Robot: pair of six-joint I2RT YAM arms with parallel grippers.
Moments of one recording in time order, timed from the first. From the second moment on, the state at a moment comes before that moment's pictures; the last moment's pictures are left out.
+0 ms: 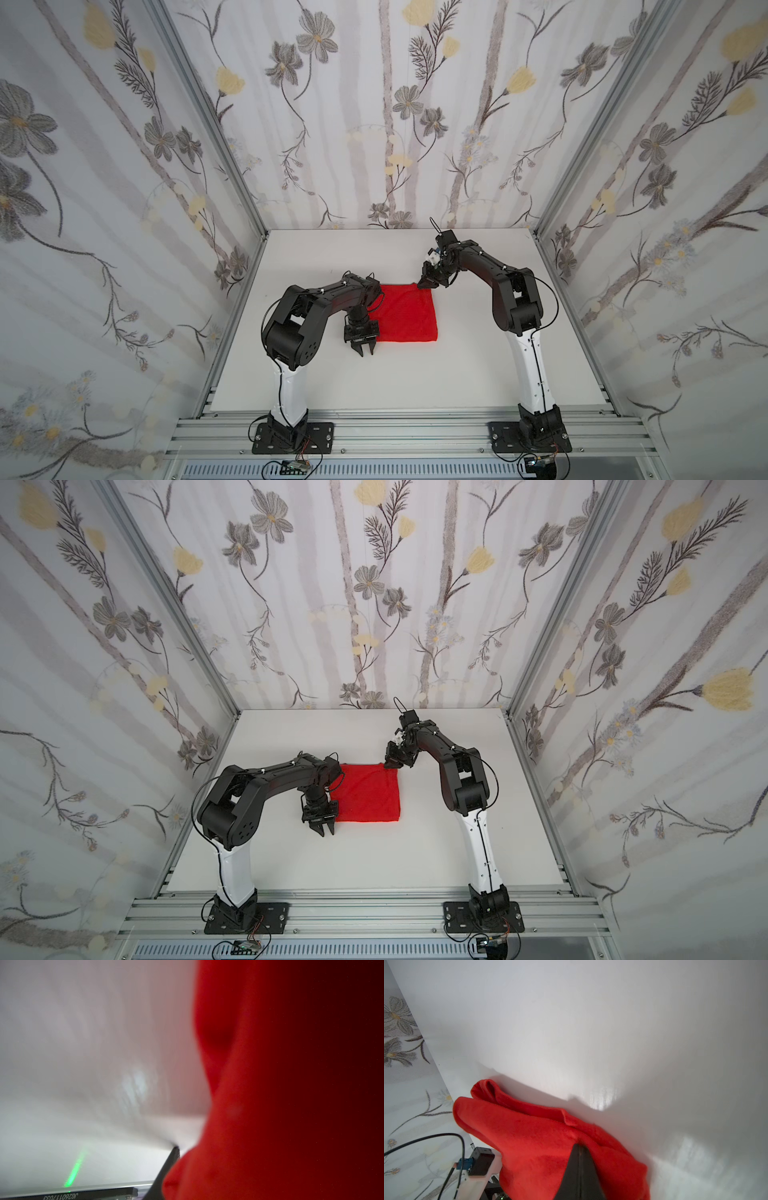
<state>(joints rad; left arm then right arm) -0.52 1.98 1.23 -1.12 0.34 -0.59 0.31 2.38 1.96 -0.84 -0.54 0.48</state>
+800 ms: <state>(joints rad) -0.49 1.99 1.40 -1.02 0.26 -0.51 0.27 2.11 1.65 -0.85 -0.53 0.32</state>
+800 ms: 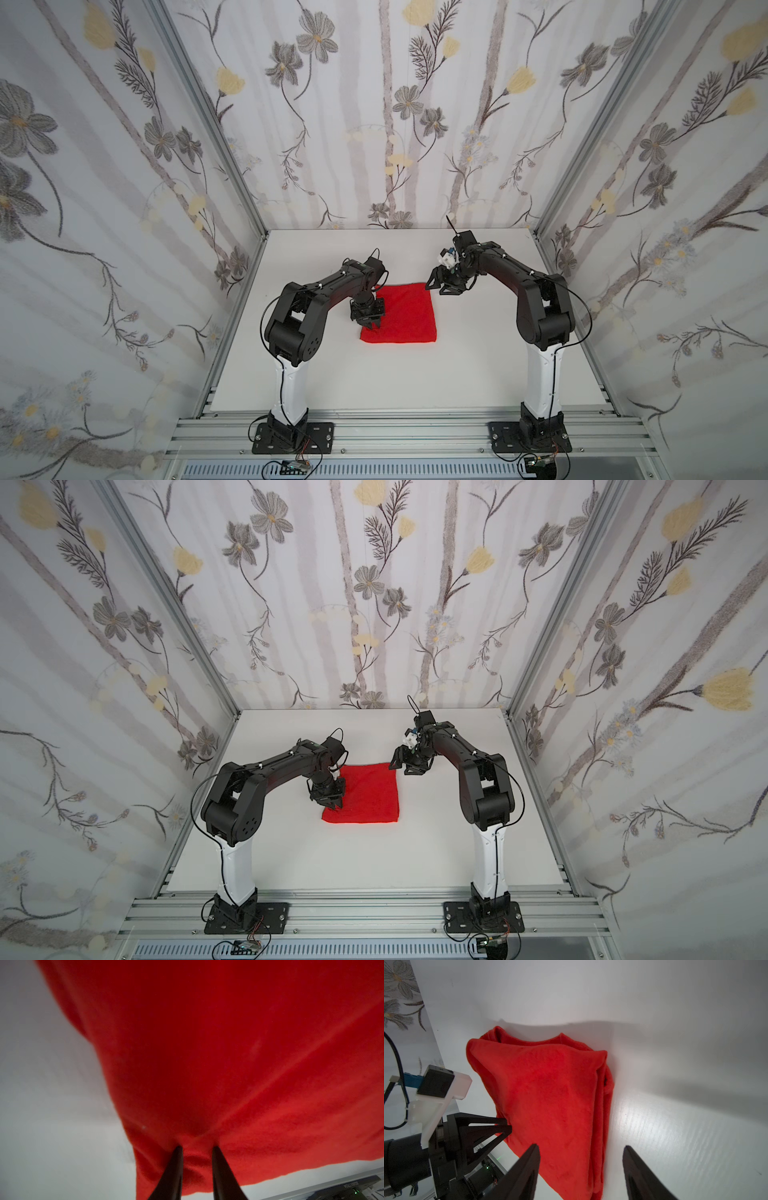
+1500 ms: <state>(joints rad) -0.47 1.92 1.42 -1.06 0.22 -0.51 0.37 2.29 1.66 -0.77 -0.70 0.37</state>
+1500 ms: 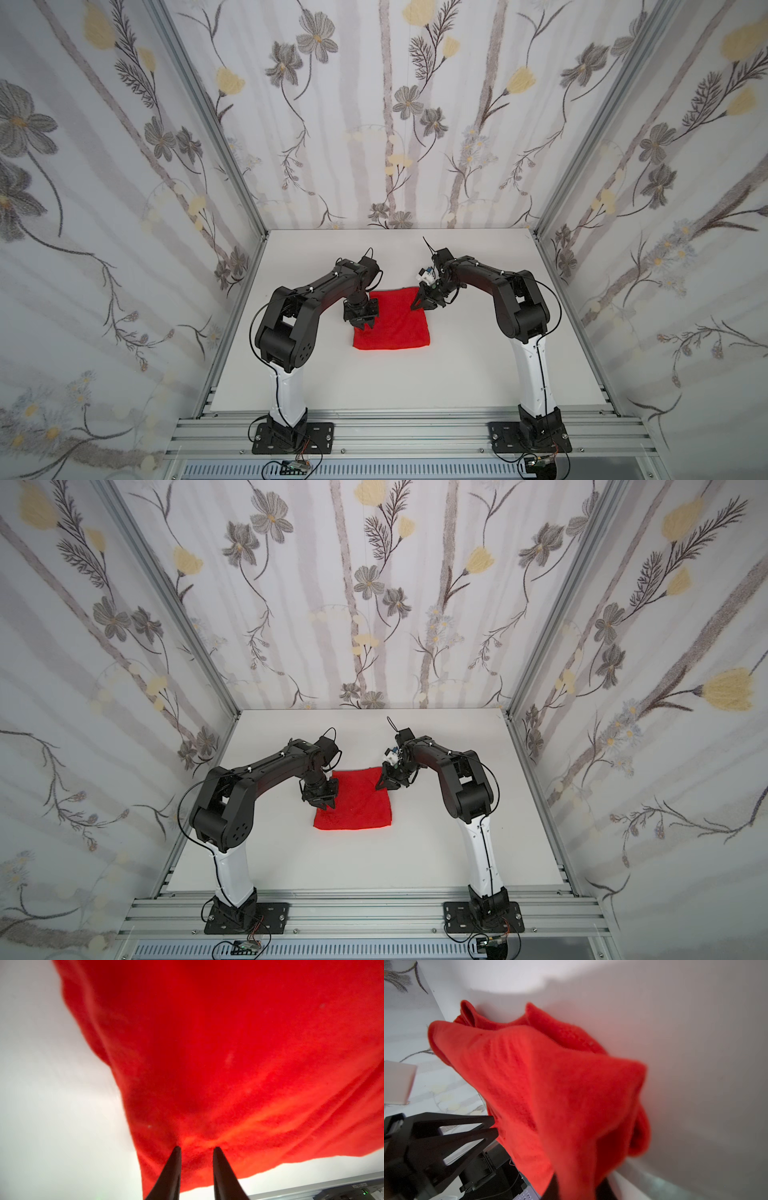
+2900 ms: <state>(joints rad) -0.50 1.63 1.51 -1.34 0.07 -0.66 -0.01 2.83 2.87 -0.76 -0.07 0.23</state>
